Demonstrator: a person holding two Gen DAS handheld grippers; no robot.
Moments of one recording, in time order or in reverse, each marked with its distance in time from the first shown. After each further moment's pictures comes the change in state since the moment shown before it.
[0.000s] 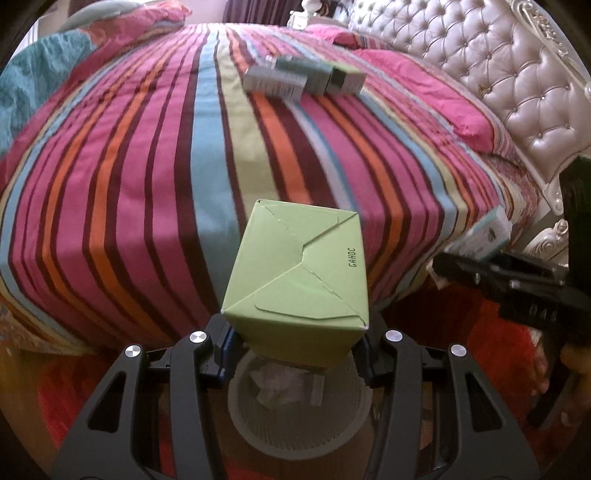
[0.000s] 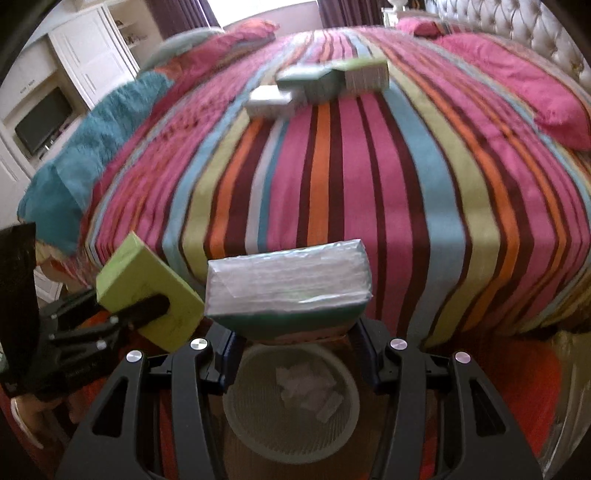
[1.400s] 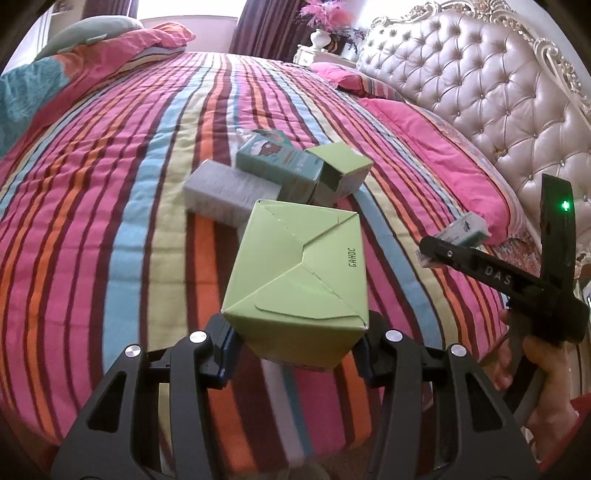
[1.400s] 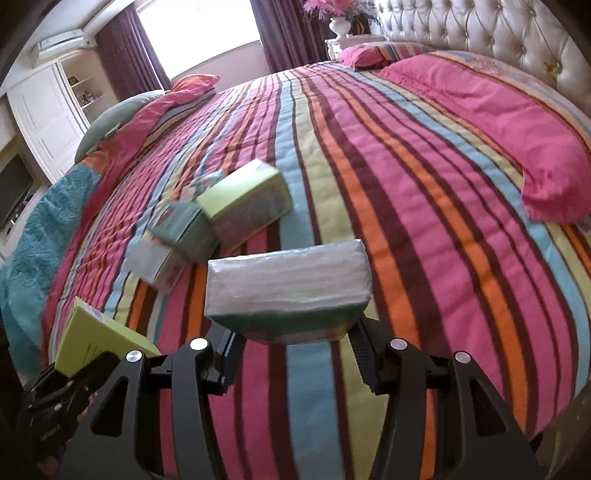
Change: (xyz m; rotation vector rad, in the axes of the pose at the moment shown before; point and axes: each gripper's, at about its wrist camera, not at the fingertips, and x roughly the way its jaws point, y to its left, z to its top) left arm 0.056 -0.036 0.157 -0.070 -0.154 -0.027; right arm 0.021 -0.109 0.160 0.161 -0.202 -0.075
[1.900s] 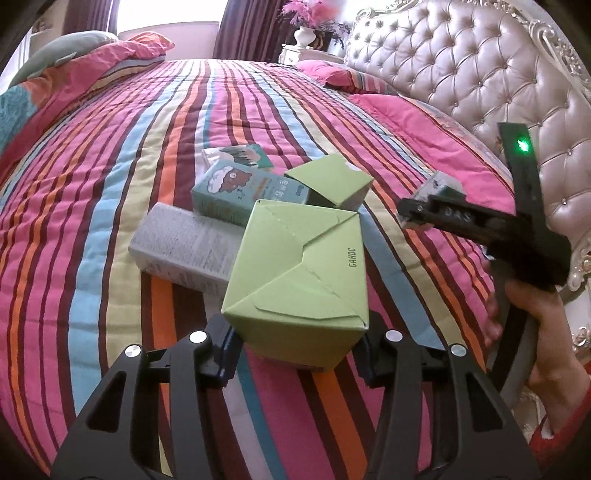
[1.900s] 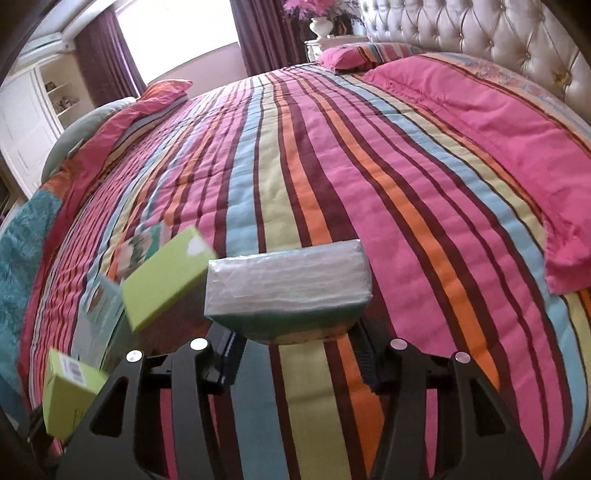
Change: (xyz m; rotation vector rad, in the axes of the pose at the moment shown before) left arm 0.056 -0.019 0.045 0.064 -0.006 -0.004; right arm 0.056 -0.026 0.074 0.005 -0.028 -0.085
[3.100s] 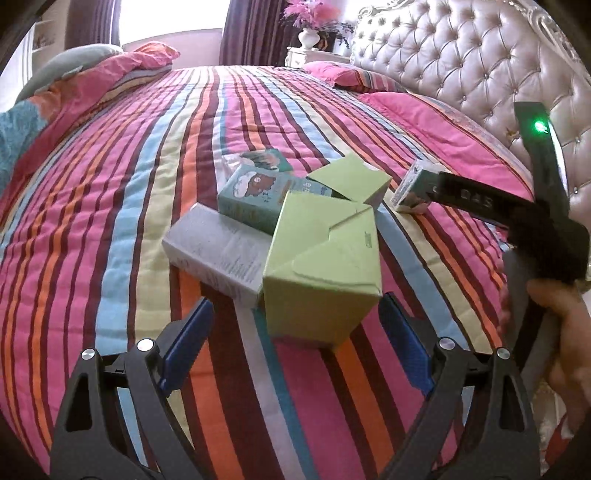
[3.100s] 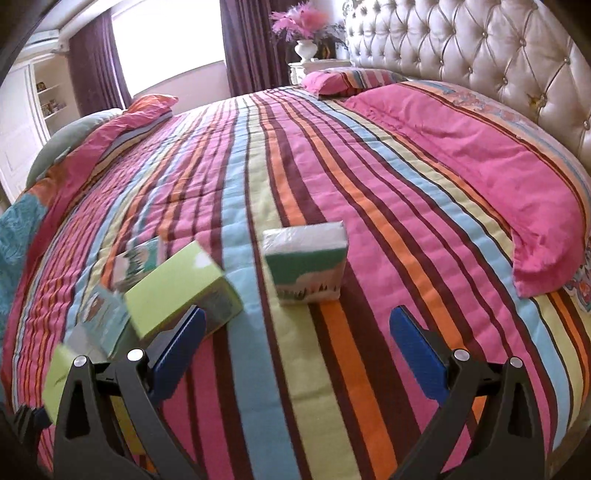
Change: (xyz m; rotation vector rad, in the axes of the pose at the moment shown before) left arm -0.001 0.008 0.002 0.042 -0.016 0.076; right arm 0.000 0.014 0.009 0.011 -0.088 -0.144
